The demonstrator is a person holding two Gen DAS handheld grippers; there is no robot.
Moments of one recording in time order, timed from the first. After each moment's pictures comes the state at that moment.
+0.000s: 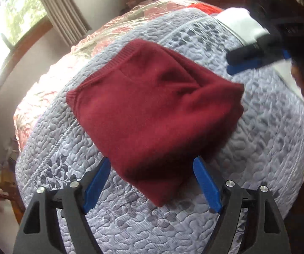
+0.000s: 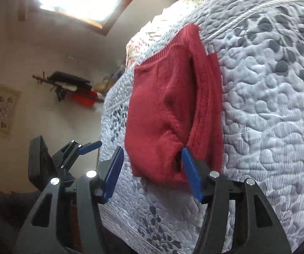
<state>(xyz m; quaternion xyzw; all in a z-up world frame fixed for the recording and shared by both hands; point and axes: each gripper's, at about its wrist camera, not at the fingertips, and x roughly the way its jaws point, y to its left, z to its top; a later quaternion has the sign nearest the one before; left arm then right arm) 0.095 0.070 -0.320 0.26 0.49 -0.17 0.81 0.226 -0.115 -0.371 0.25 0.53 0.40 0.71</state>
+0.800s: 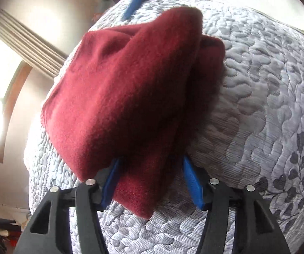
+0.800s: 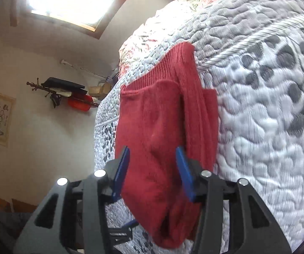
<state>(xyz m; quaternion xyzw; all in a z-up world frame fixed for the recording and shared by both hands) 0.071 0.045 -0.408 0.40 0.44 -0.21 0.78 0.306 -0.106 -0.373 0.27 0.53 0.38 0.70</state>
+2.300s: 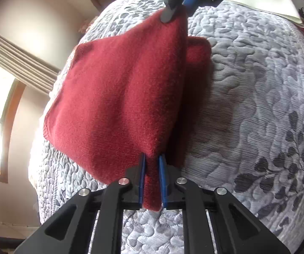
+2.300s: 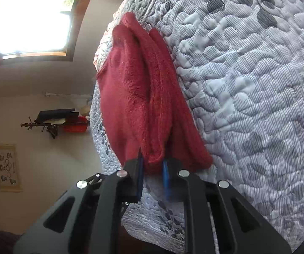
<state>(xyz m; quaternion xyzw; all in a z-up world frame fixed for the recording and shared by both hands) 0.056 0.048 -0.382 0.44 0.42 -0.26 0.75 0.181 -0.177 -0.419 0.40 0.58 0.28 0.65</state>
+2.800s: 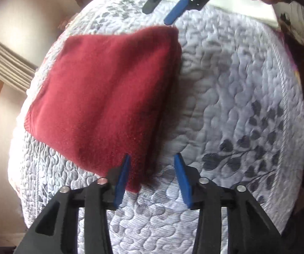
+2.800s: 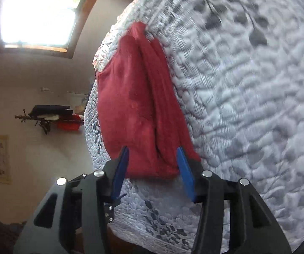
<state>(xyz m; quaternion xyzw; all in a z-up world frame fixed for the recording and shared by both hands) 0.032 0.061 -0.359 0.39 0.46 -0.33 0.73 0.177 -0.198 -0.401 0.34 0.56 0.28 0.70</state>
